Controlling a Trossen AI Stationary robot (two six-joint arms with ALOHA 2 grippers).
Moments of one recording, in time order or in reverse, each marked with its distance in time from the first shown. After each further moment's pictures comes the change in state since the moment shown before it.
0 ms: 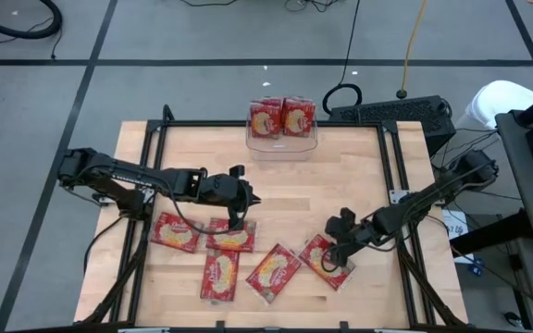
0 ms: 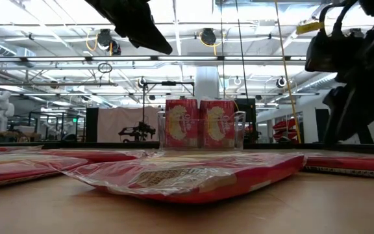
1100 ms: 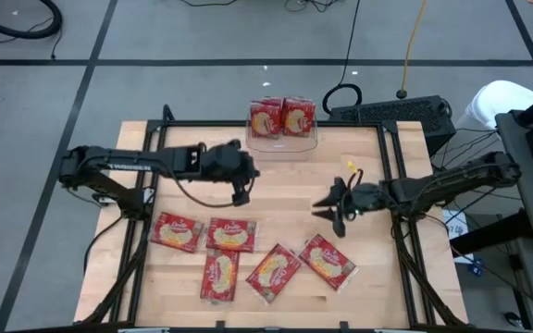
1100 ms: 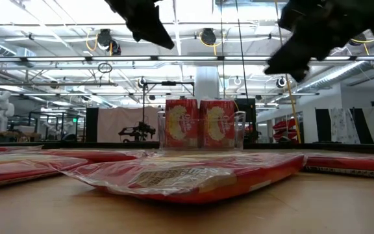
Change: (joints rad) left arm 0.161 0.003 0.170 -0.188 0.000 -0.017; right arm -0.321 -0.345 -0.071 0.258 -0.121 -0.407
